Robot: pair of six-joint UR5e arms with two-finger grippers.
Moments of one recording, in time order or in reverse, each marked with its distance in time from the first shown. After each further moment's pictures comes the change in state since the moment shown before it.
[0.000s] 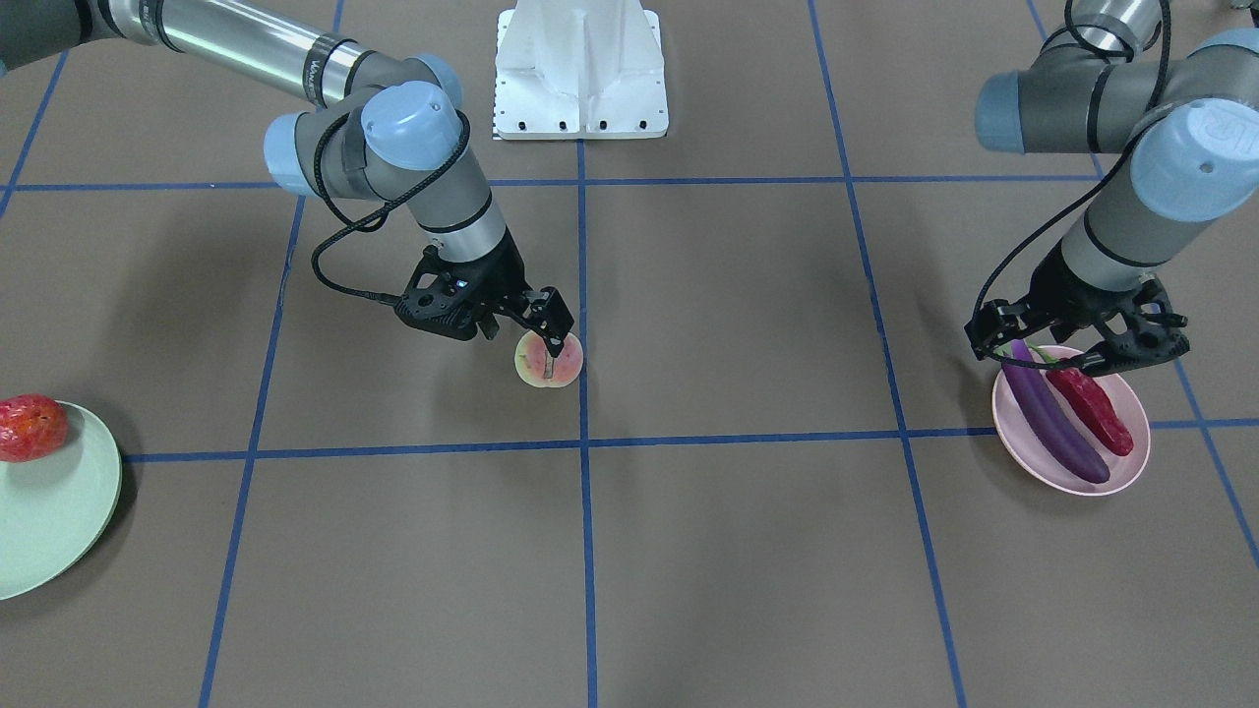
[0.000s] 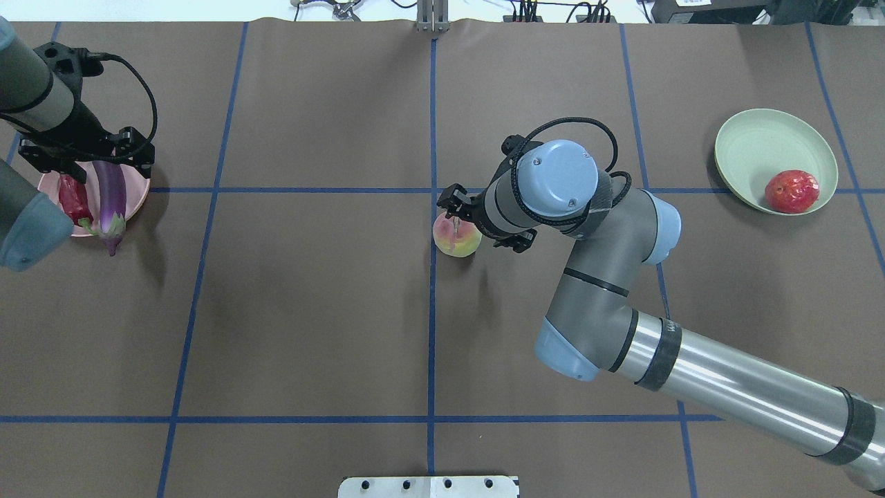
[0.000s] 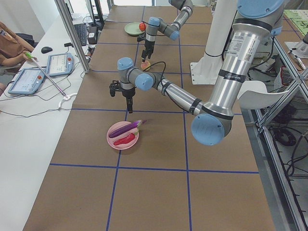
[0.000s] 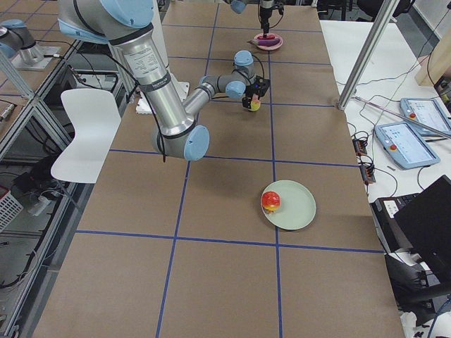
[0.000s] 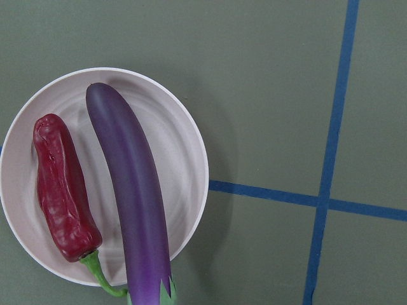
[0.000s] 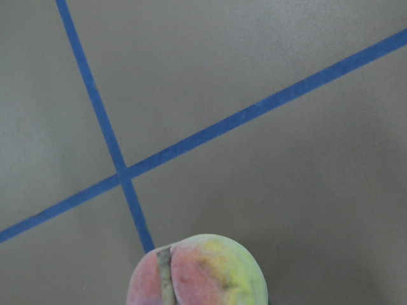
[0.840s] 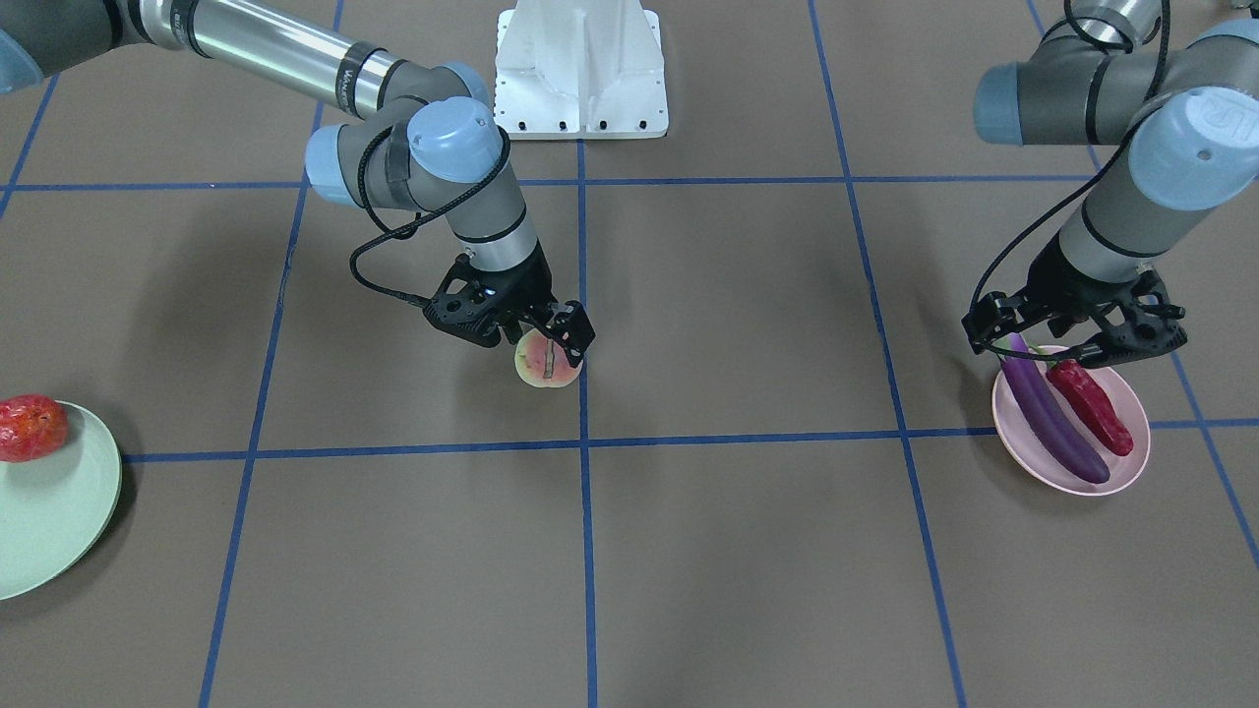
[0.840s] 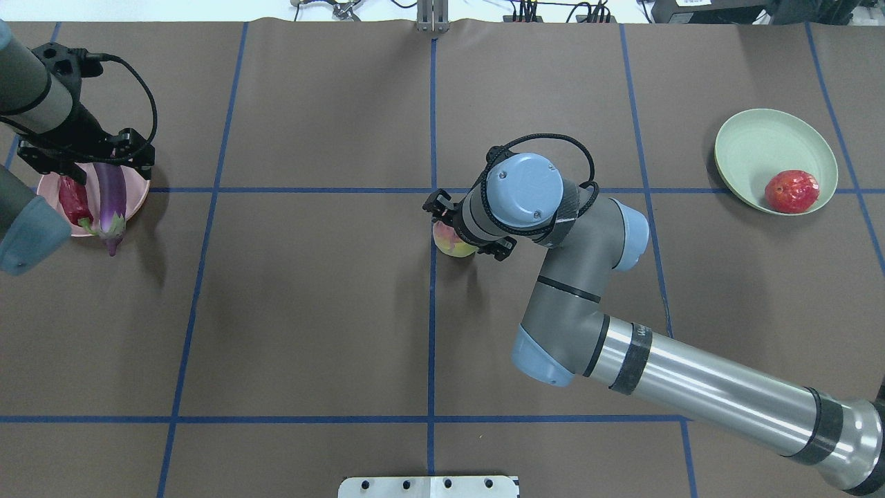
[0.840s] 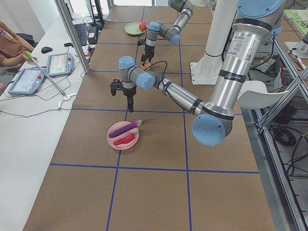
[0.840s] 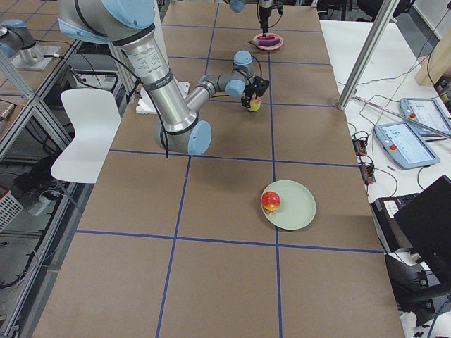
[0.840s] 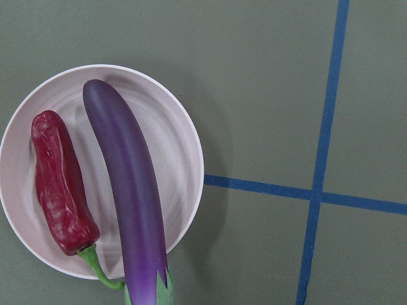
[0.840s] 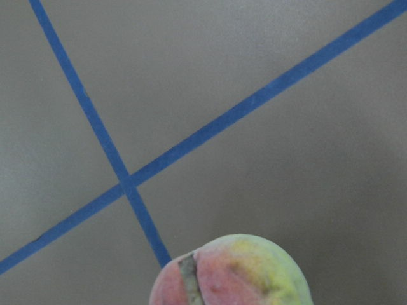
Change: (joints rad) left arm 0.003 0.008 -0.021 0.003 0.001 -0.002; right arm -0.030 0.047 -0.070 0.001 -0.031 0.076
